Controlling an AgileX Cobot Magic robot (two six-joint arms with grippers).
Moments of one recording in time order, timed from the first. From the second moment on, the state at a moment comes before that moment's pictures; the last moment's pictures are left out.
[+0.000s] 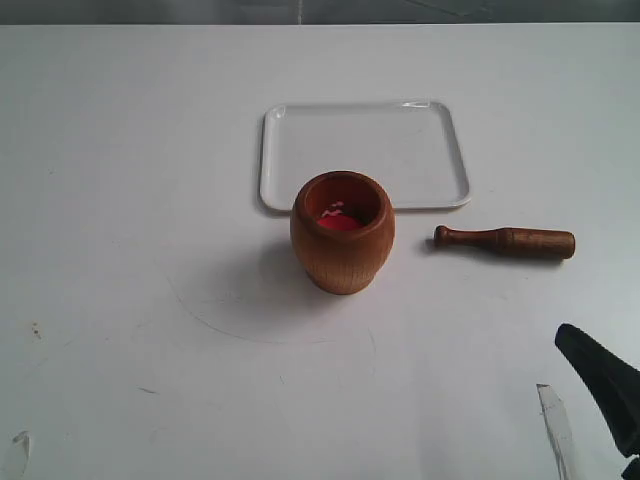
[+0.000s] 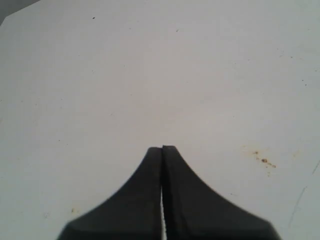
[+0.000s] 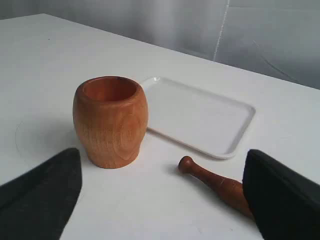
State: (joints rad) left arm 0.02 0.00 0.00 0.07 0.44 0.35; right arm 0.62 0.01 0.00 0.23 0.33 -0.29
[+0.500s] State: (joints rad) left arm 0.02 0.00 0.00 0.07 0.44 0.35; right arm 0.62 0.01 0.00 0.10 0.16 -0.29
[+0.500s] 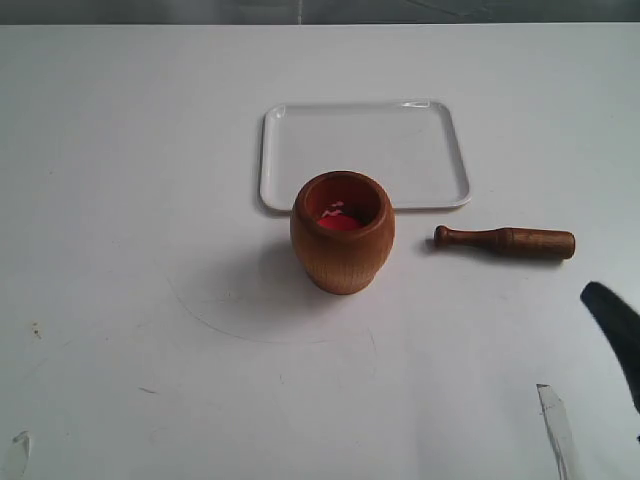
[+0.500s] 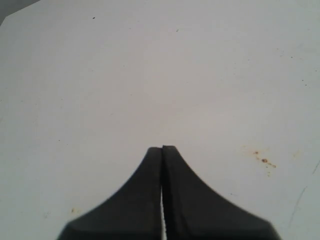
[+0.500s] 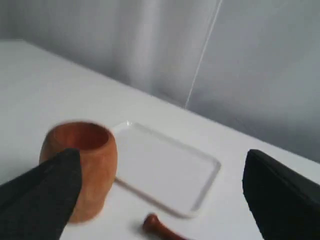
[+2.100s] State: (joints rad) left arm 0.02 0.00 0.00 0.07 0.44 0.35; right arm 0.62 1.22 -1.06 -0.07 0.94 -0.43
